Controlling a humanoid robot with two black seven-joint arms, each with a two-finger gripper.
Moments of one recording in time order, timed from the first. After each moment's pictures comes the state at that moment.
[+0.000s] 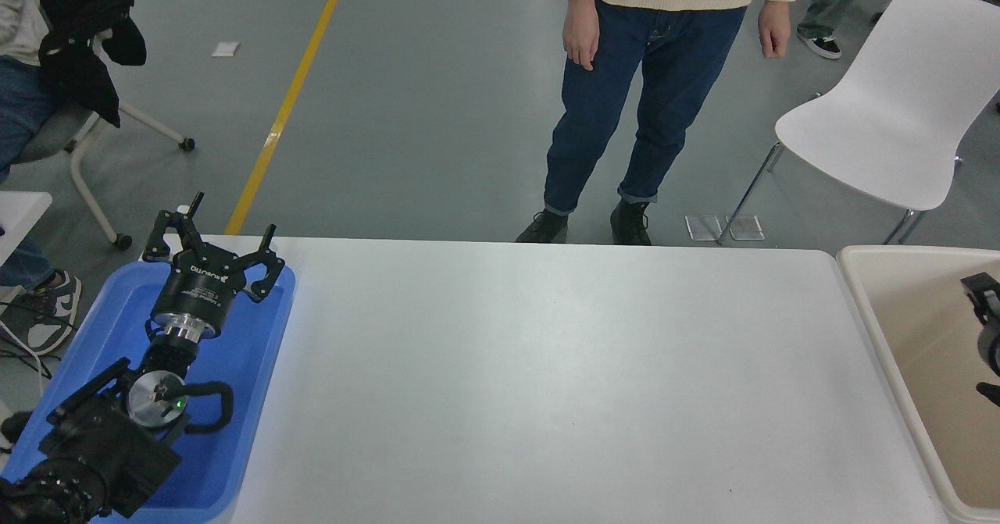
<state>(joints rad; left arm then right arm) -0.60 0.23 -0.89 -0.31 -0.13 -0.77 -0.37 0.66 -0.70 0.36 0.63 -0.37 -0.15 -0.11</state>
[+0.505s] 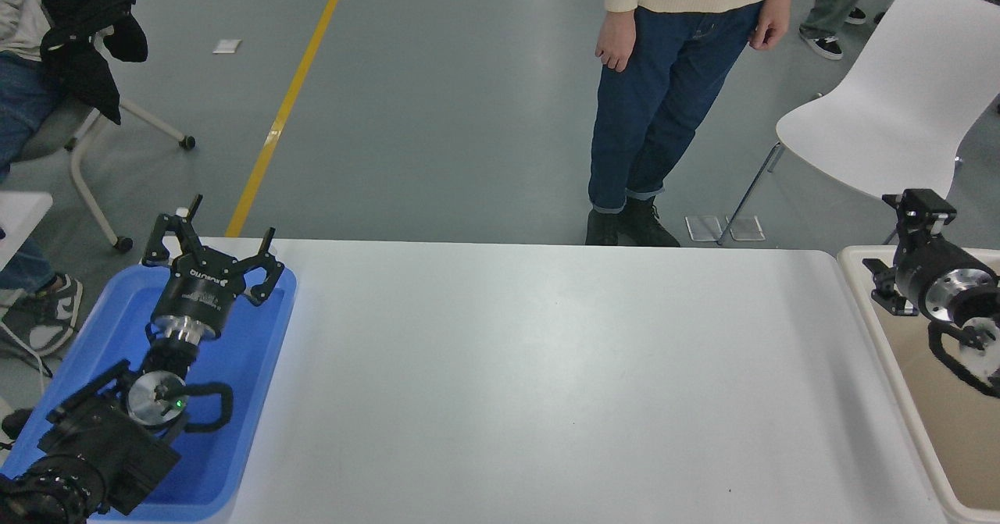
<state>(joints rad) -0.60 0.23 -0.89 -0.31 -0.13 -0.77 -0.36 0.50 -0.60 0.85 0.90 -0.28 -0.01 0.23</state>
